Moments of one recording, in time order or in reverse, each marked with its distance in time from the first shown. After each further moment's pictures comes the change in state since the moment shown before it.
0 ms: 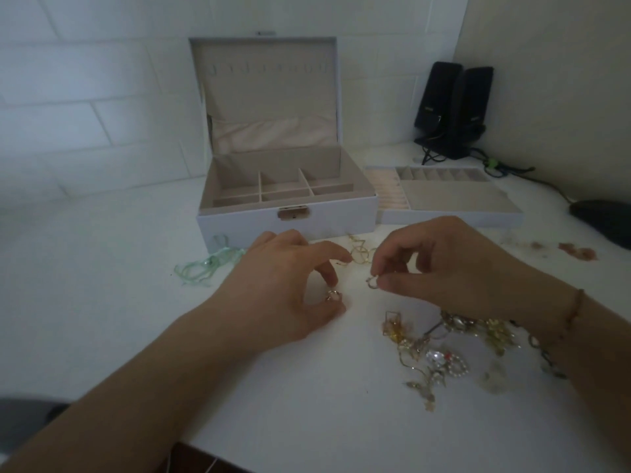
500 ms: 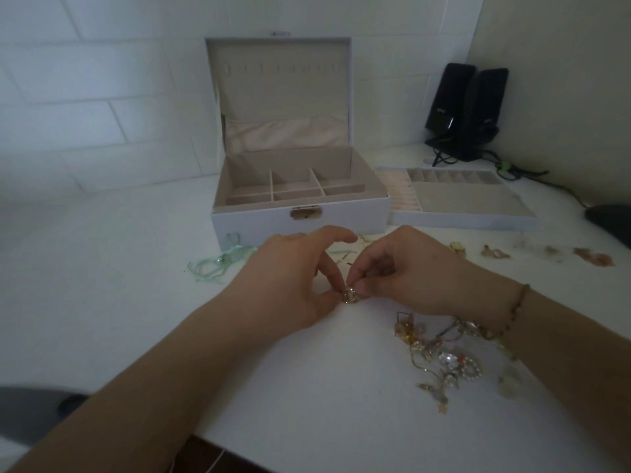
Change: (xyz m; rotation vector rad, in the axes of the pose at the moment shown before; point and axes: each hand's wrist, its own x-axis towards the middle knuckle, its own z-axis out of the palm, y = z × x) left_hand 0.002 -0.002 -0.001 -0.094 -0.040 -0.101; right_hand 0.030 -0.001 0.033 0.074 -0.099 0.218
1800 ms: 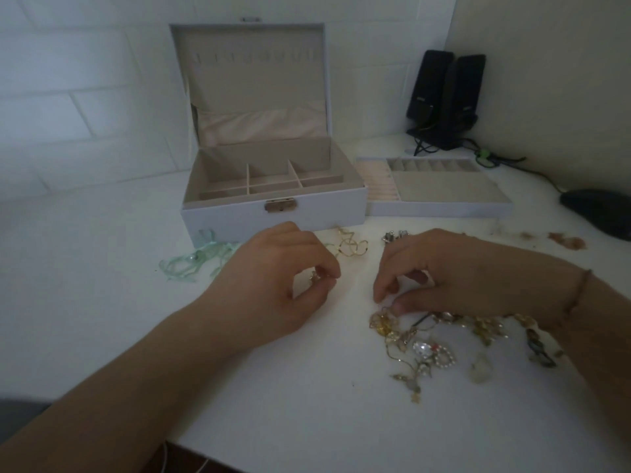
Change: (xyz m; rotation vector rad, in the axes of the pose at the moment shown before) left_hand 0.000 0.003 0.009 -0.027 0.157 0.295; right_hand -0.034 0.027 -0.045 -0.377 -0.257 -0.248
